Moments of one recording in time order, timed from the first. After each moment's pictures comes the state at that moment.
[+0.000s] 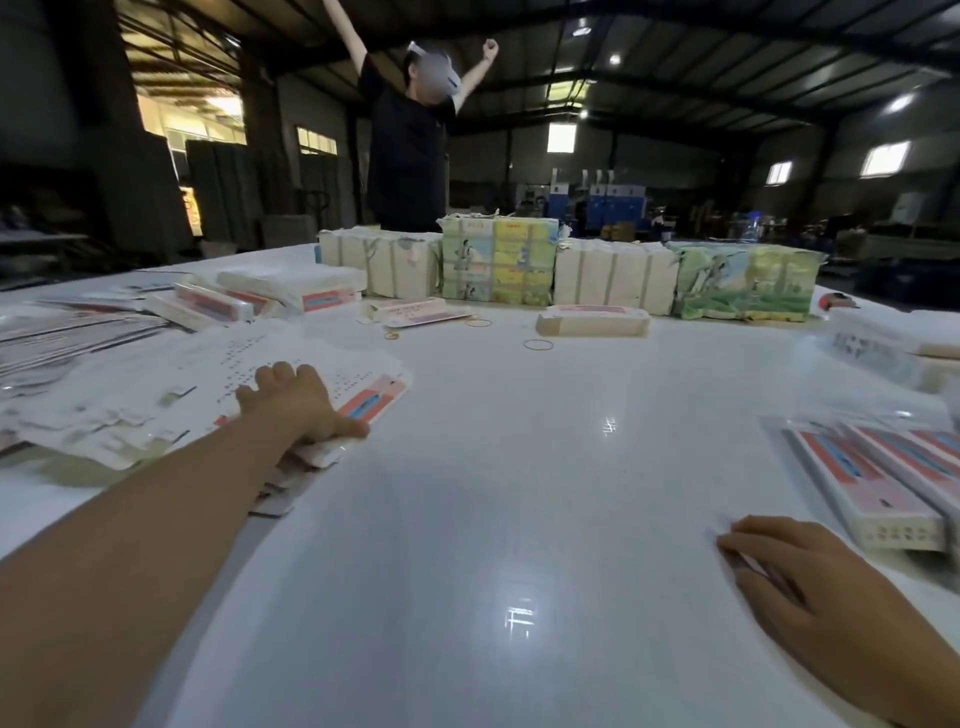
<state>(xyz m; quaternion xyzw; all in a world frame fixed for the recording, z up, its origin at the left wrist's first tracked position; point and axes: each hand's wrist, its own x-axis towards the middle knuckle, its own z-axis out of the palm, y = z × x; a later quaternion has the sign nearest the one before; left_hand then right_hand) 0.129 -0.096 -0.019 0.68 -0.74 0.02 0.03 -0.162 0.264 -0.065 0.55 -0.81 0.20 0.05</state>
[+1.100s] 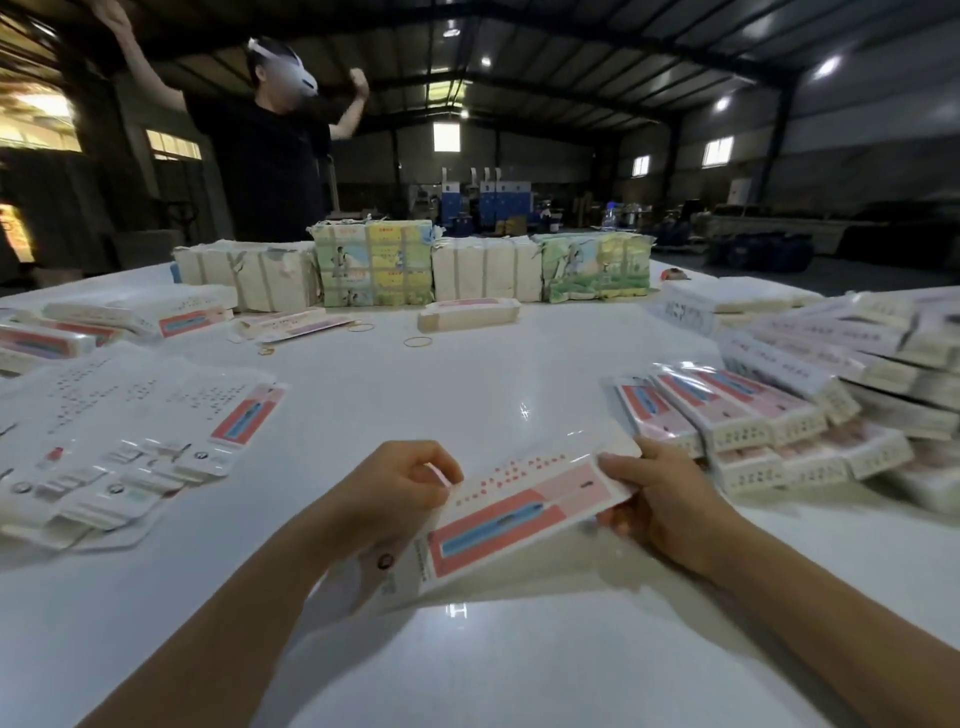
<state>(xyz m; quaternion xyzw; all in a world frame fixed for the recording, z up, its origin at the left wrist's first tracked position) 0.022 0.113 -0.022 0.30 -0.86 -0.39 0.11 -0.170 0.277 -0.048 0.27 -0.57 0.70 -0.34</state>
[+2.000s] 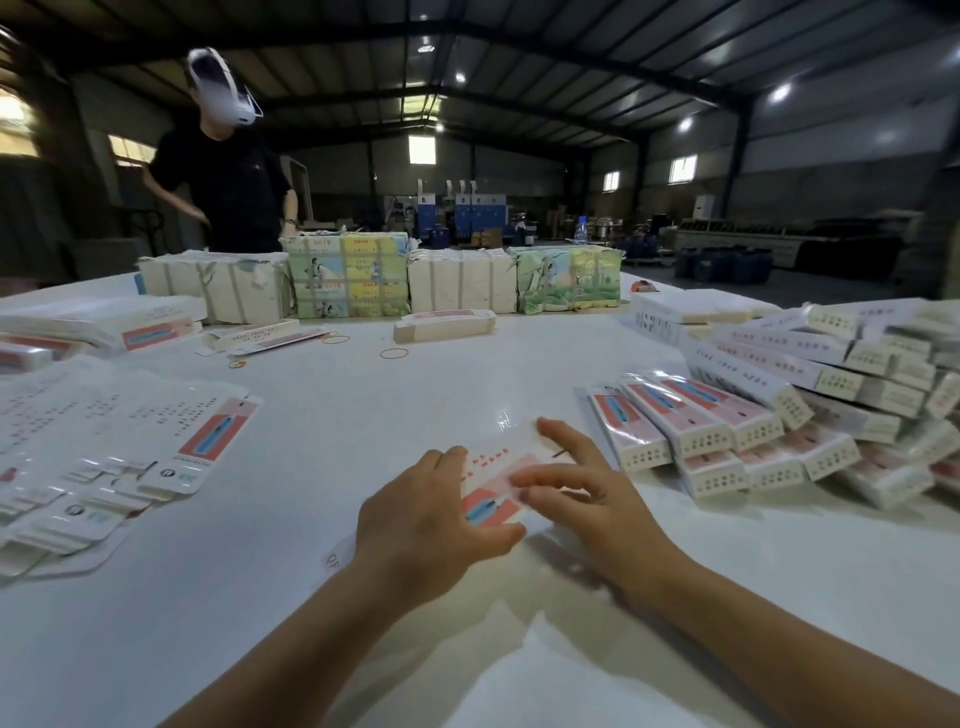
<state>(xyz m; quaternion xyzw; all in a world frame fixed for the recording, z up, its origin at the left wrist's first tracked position) 0.001 0.155 -0.043 0.26 -0.93 -0.10 0.23 -0.131 0.280 -0.047 0.47 -0.61 0.61 -0.18</state>
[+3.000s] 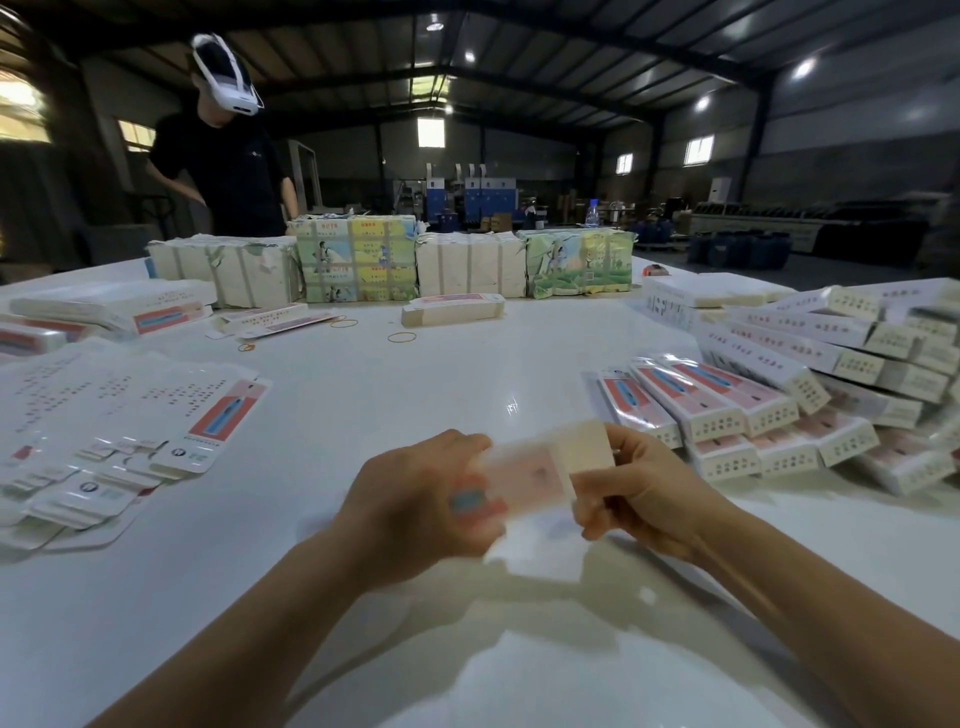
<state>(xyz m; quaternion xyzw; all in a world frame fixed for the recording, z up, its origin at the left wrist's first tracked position) 0.020 0.147 -0.031 0.13 -0.96 -0.07 0.24 -0.152 0.296 -0.025 0.34 -0.54 0.65 -0.41</state>
